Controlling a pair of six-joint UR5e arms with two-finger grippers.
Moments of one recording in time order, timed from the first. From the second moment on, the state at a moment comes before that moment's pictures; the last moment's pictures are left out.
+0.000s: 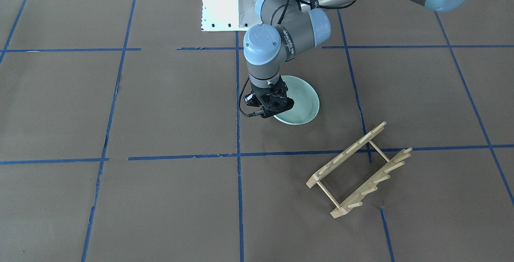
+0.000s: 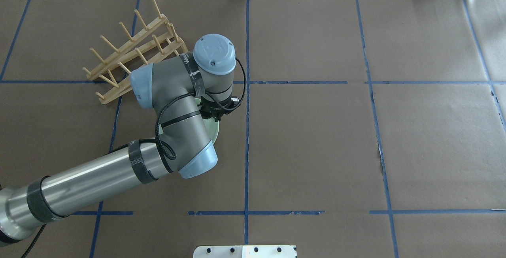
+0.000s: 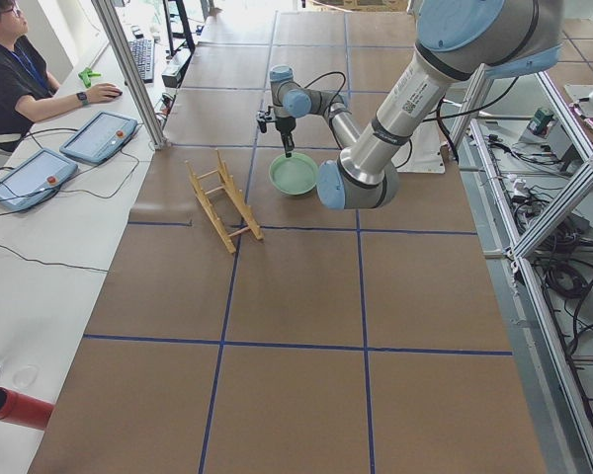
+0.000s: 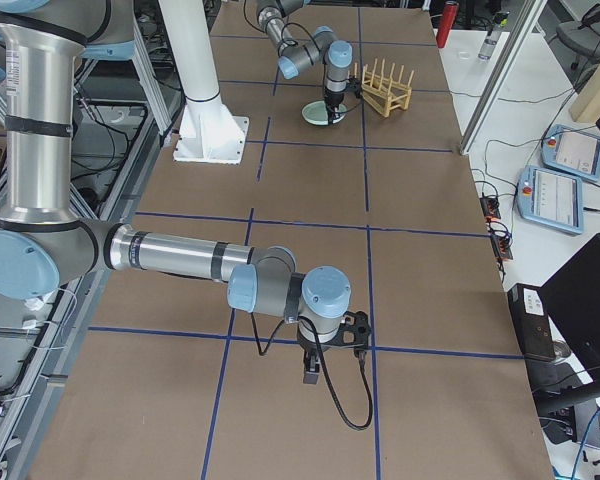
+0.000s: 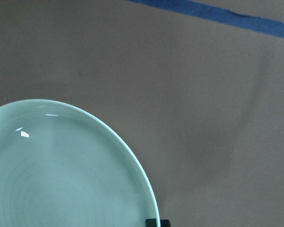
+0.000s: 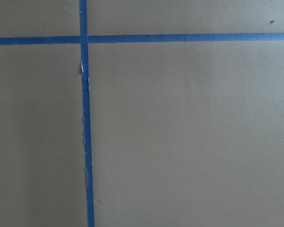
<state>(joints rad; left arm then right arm) -0.58 -2.43 -1.47 -1.48 -1.95 -1.44 1.62 -1.68 1.60 -1.60 2.30 -0.07</state>
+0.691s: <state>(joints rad) -0.86 -2.37 -1.68 -2.10 -2.06 -1.63 1.62 -1.68 1.60 -1.60 2.30 -0.07</state>
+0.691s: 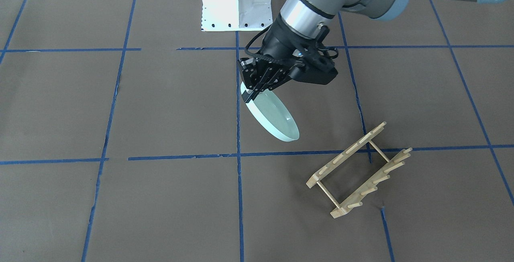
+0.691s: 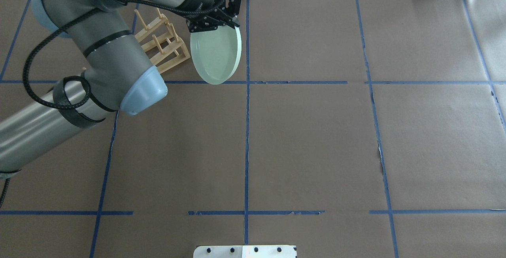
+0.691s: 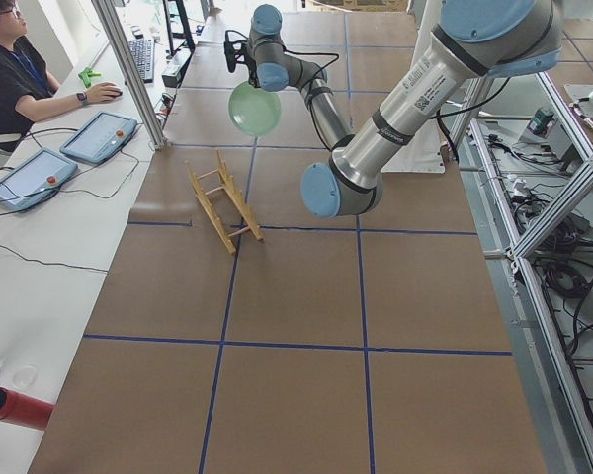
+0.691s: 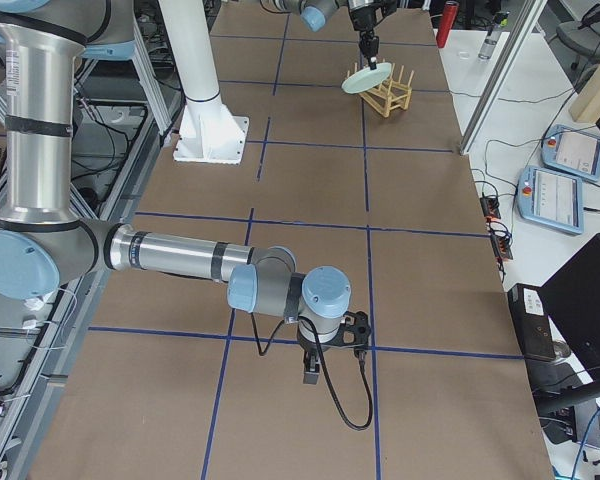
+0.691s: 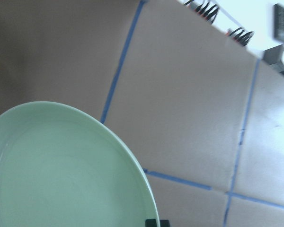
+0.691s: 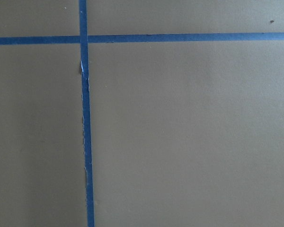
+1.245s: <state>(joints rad) -1.06 -2.18 -1.64 -2.69 -2.06 -1.78 1.62 -1.68 1.60 -1.60 2.30 -0.07</state>
